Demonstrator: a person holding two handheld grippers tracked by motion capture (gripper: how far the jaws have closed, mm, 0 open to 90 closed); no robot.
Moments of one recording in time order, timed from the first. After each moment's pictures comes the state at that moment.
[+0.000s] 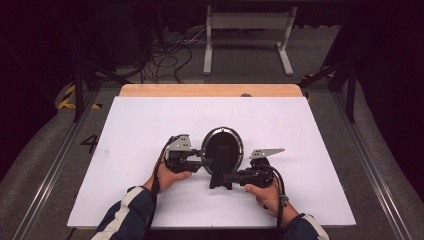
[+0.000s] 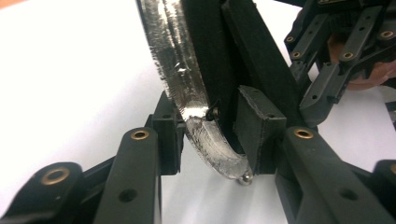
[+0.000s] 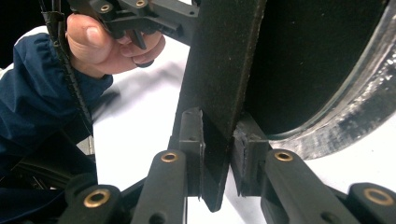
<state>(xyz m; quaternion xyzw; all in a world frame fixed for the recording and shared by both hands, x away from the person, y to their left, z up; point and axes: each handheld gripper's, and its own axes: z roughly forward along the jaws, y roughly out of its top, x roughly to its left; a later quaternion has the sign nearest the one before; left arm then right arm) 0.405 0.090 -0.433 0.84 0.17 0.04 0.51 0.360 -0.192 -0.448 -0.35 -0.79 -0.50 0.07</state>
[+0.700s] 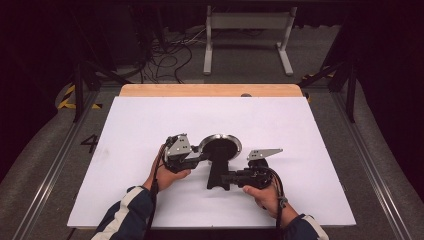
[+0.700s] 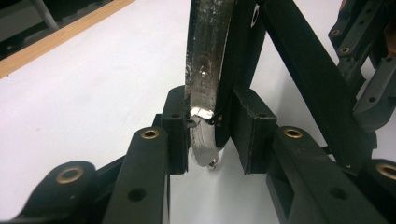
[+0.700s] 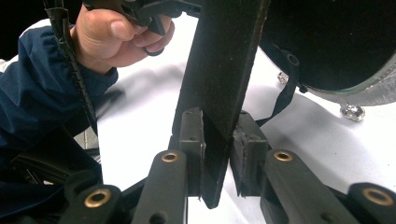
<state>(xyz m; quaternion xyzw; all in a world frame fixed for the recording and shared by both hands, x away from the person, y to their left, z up) 0.398 0.091 -0.427 0.84 0.16 0.13 0.50 0.355 -0.185 -0.440 -0.33 -0.80 -0.50 0.06</state>
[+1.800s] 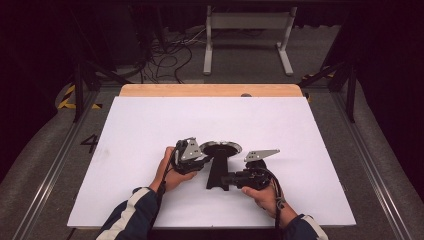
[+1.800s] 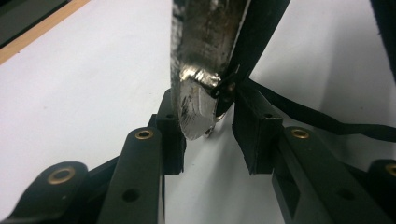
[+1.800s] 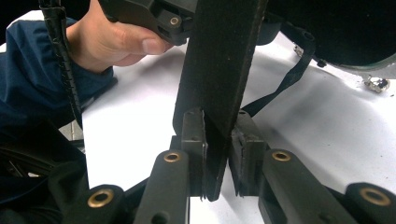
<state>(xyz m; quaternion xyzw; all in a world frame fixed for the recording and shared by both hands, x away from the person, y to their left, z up) 0.404 0.070 -0.449 0.86 0.17 0.19 0.43 0.355 -0.182 -0.444 -0.33 -0.81 -0.48 0.05</state>
